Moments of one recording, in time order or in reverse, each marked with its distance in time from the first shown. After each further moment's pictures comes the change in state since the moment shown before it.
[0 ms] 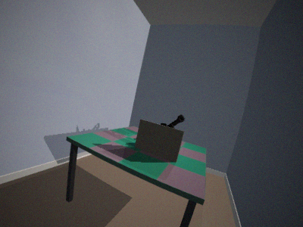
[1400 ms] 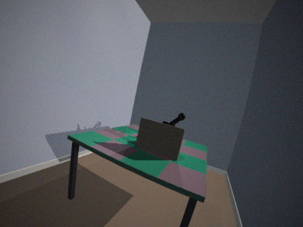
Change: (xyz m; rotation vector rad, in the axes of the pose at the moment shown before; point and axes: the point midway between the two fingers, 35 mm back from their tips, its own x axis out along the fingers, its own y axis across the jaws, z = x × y) arm 0.000 -0.001 0.000 -0.147 -0.001 0.000
